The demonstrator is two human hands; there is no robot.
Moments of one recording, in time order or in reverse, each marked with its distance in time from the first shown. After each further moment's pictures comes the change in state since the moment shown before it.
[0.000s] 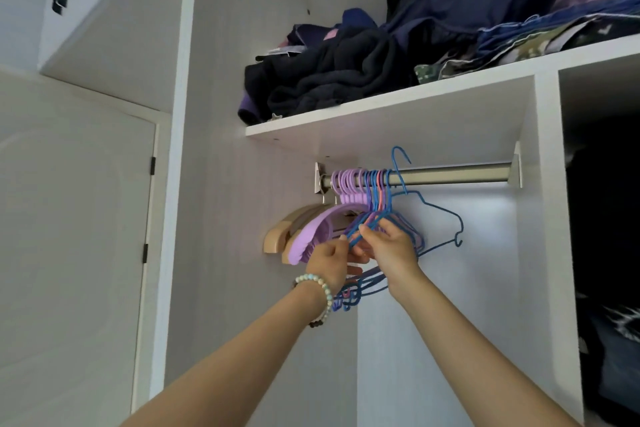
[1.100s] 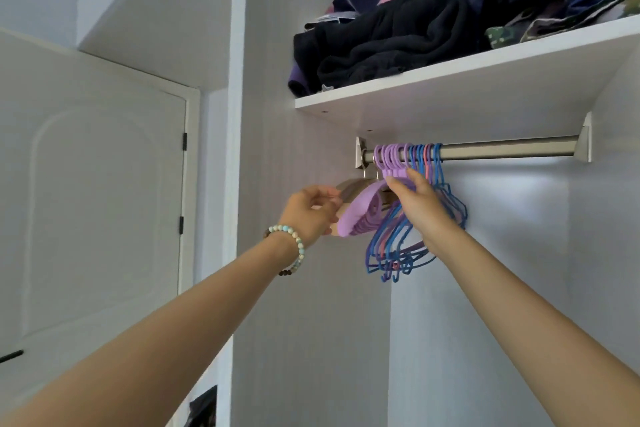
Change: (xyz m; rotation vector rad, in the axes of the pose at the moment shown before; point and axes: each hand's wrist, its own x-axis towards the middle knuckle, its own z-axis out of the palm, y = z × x) left_hand -0.020 0.035 -0.118 0.258 0.081 0.135; right_hand 0.000 -0.022 0.044 -0.288 -0.066 -0.050
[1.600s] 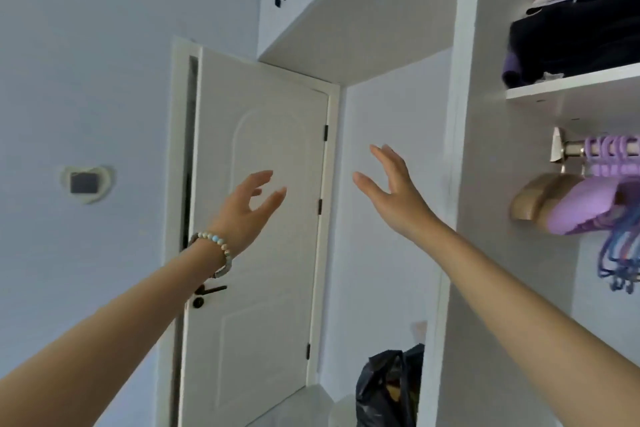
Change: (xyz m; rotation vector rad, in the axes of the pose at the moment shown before) left_hand -0.167 0.000 -0.364 0.641 0.439 0.035; right_hand -0.164 -0.131 0.276 0.069 -0.510 -0.410
